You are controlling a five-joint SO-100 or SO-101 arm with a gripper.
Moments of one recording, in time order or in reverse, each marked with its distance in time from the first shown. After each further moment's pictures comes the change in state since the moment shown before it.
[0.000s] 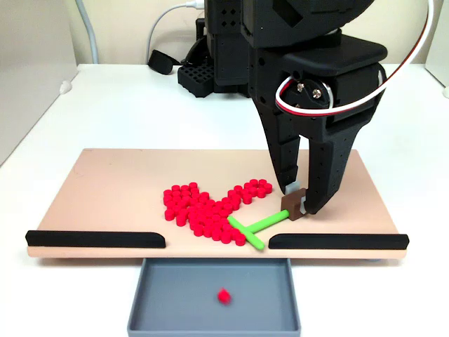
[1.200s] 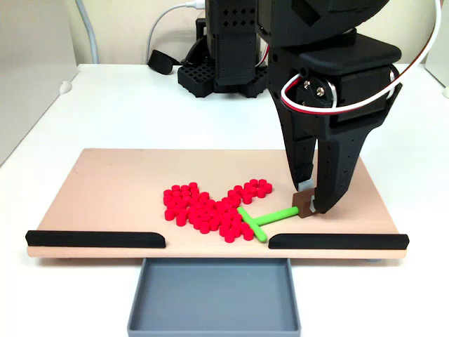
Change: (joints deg) arm -2.0 0.0 0.0 0.0 11.4
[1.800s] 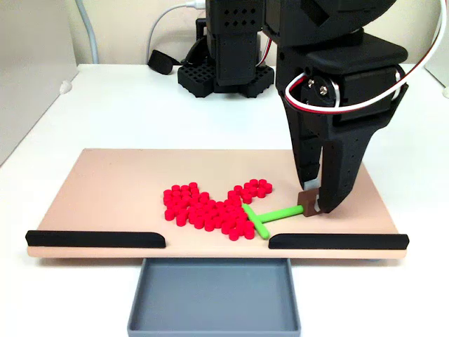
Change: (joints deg) arm -0.7 0.1 0.1 0.0 4.3
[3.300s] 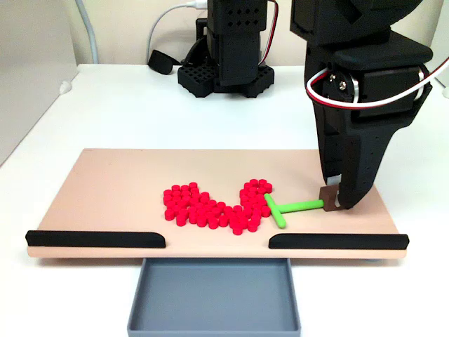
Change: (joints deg) arm -4.0 0.4 0.1 0.0 11.8
